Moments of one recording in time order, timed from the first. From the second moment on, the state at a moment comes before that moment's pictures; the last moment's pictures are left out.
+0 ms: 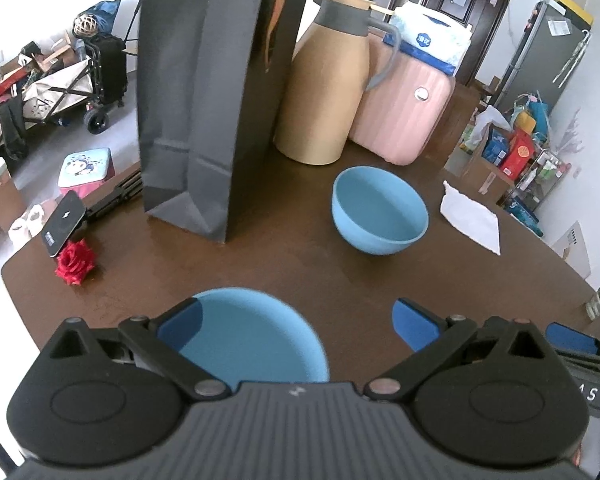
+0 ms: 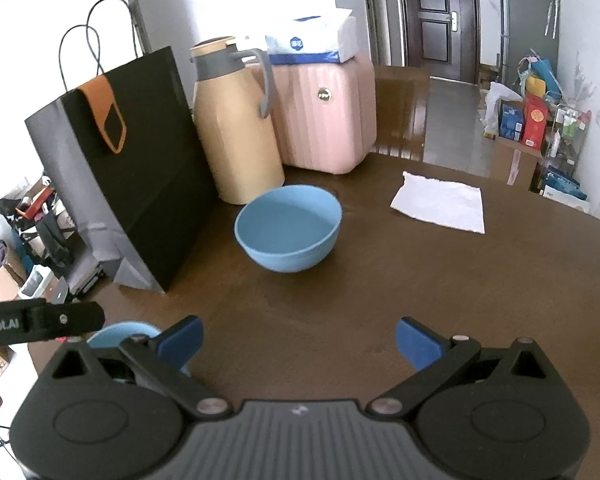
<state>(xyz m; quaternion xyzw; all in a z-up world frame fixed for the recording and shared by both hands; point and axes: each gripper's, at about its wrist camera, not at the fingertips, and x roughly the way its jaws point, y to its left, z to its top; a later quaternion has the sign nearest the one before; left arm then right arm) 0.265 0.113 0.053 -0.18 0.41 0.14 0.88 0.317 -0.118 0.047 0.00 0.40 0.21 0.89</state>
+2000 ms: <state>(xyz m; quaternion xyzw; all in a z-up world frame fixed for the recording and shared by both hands) 0.509 0.104 -0.011 -0.15 0.50 0.18 0.84 0.546 -0.110 -0.027 0.02 0.50 0.13 0.86</state>
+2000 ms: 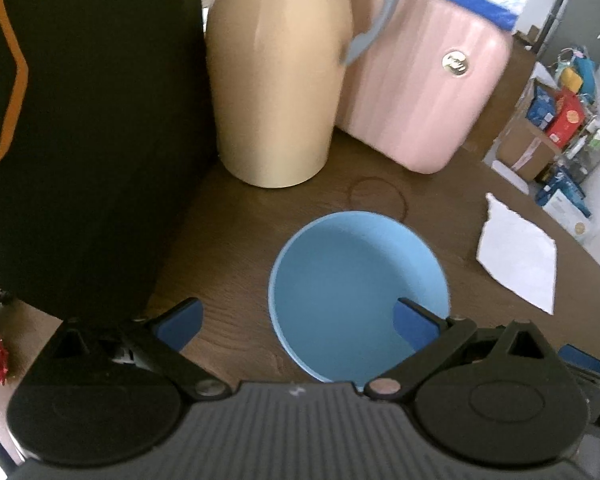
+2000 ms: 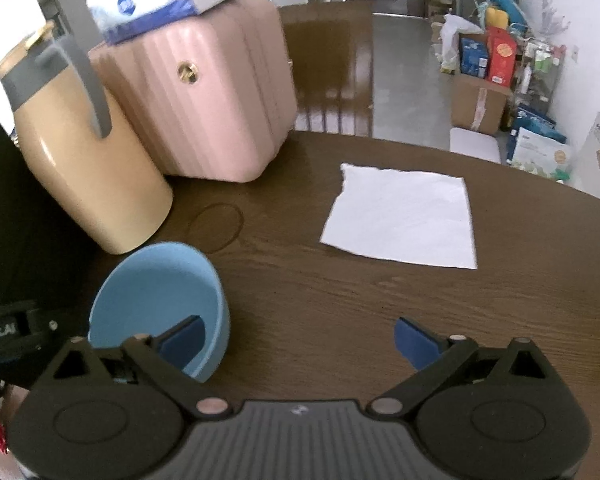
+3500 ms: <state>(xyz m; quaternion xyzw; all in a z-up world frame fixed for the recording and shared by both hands) 0.547 0.117 -0.064 -0.11 0.54 0.19 0.81 0.560 -0.047 -0.078 0.02 0.51 0.17 0.84</state>
